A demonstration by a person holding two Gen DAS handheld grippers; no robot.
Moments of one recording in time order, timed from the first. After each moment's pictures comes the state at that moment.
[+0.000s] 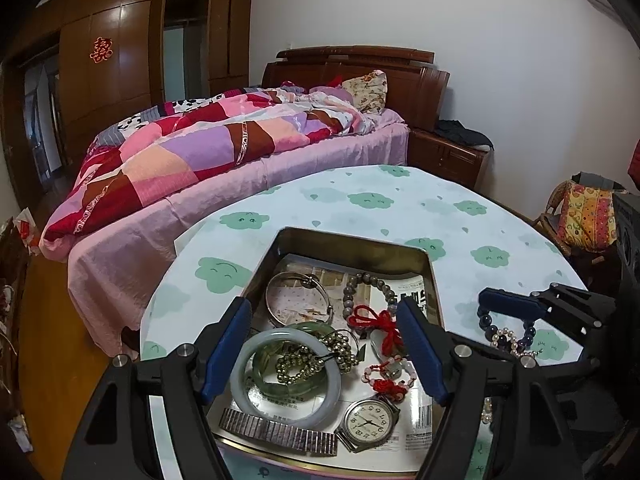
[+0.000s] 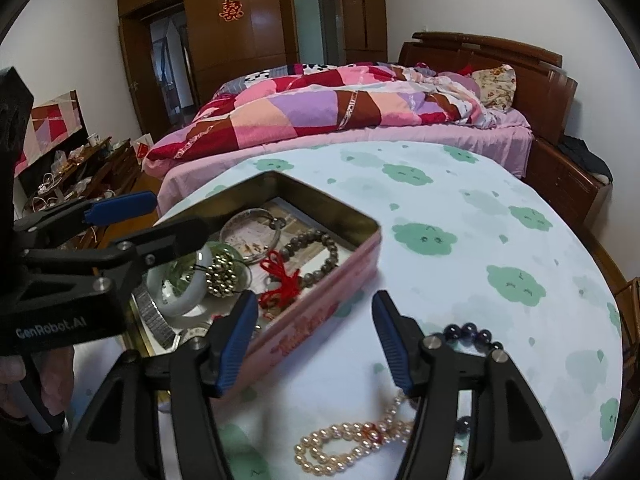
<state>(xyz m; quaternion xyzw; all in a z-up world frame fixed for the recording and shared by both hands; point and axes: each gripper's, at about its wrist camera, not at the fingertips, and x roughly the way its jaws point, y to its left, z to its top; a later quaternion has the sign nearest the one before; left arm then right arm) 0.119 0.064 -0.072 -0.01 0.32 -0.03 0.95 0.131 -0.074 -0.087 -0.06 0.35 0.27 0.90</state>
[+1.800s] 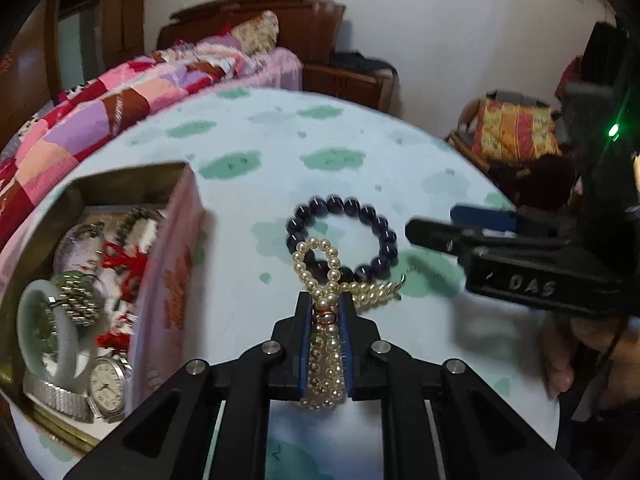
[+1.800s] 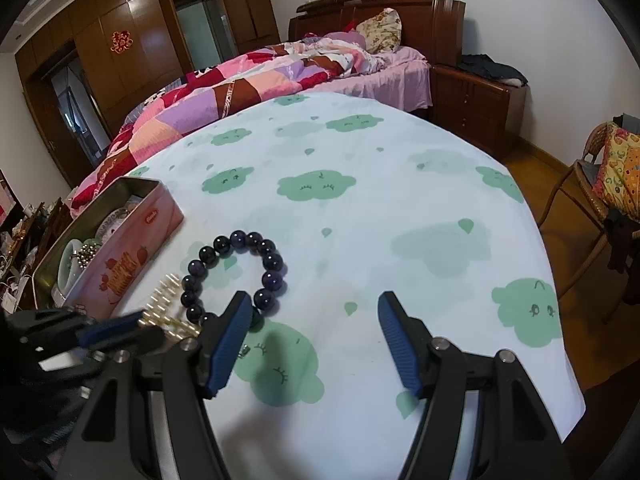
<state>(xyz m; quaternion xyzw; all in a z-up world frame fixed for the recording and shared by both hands) 0.103 -0.068 -0.116 0.02 0.40 -0.20 0.90 0.129 -0.225 -0.111 0.04 0.41 0.13 0.90</state>
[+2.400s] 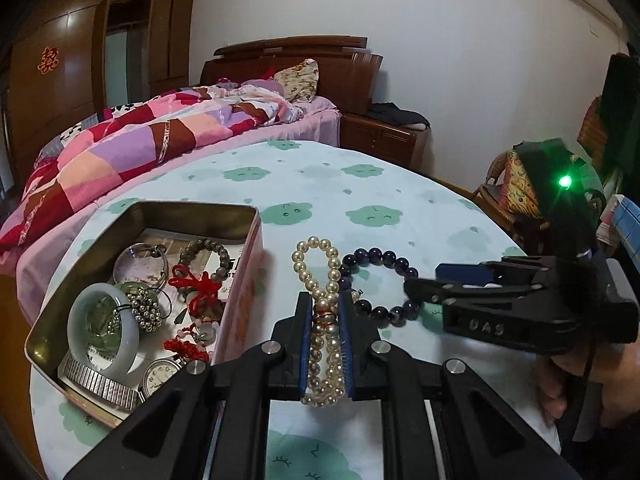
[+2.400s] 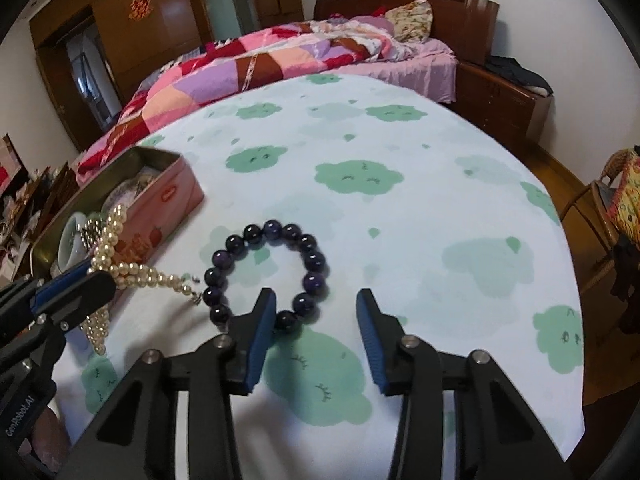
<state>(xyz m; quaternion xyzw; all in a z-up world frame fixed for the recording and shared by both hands) 0.092 -0.043 -0.097 0.00 0.33 -0.13 0.94 0.142 -0.191 -0.114 -0.01 0.44 0.16 0.88</state>
